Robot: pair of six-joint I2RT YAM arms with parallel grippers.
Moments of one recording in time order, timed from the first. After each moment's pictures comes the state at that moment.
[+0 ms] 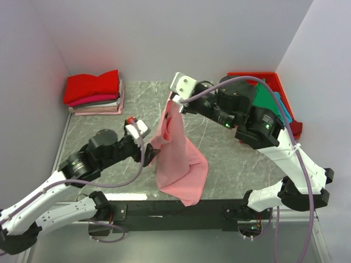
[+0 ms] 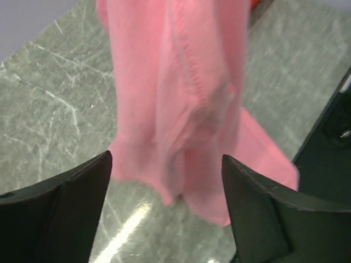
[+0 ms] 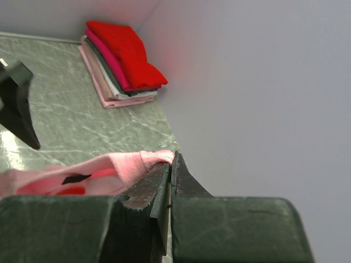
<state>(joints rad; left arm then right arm) -0.89 0.76 0.96 -0.48 -0.01 0.01 1.03 1.37 1.94 -0.65 0.12 -0.67</state>
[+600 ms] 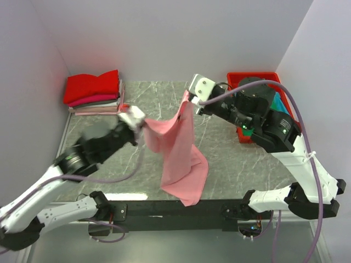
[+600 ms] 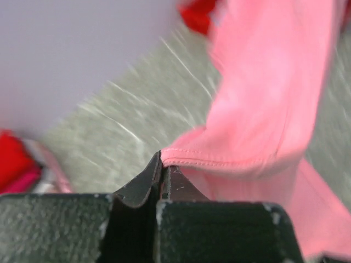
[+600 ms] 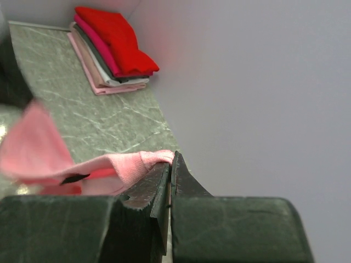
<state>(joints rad) -0.88 0.89 1.10 -0.41 -0.16 0.17 0.93 1.26 1.86 -0.67 0.06 -0.67</state>
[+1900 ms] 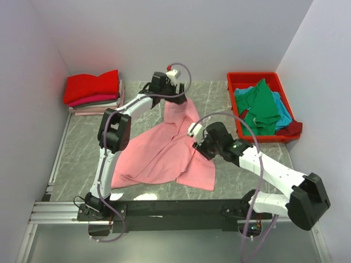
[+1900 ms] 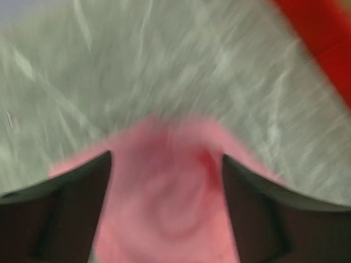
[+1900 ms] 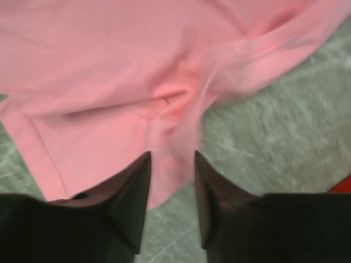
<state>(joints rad) -0.43 2.32 1.96 -0.03 0.38 -0.12 0.69 1.13 0.77 -0.41 -0.07 -0.37</state>
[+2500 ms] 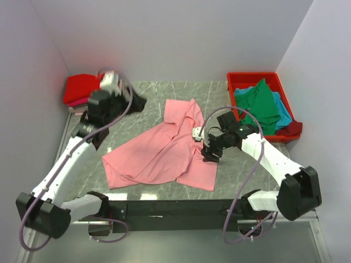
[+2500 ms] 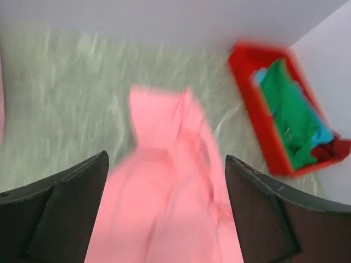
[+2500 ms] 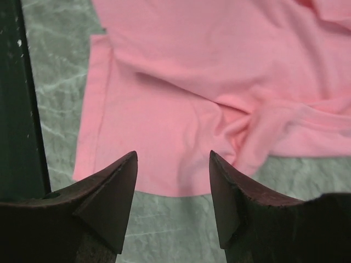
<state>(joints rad) -0.35 1.18 1.17 -0.20 0.06 -0.44 0.41 1.26 0.93 -0.78 -0.63 -0.92</state>
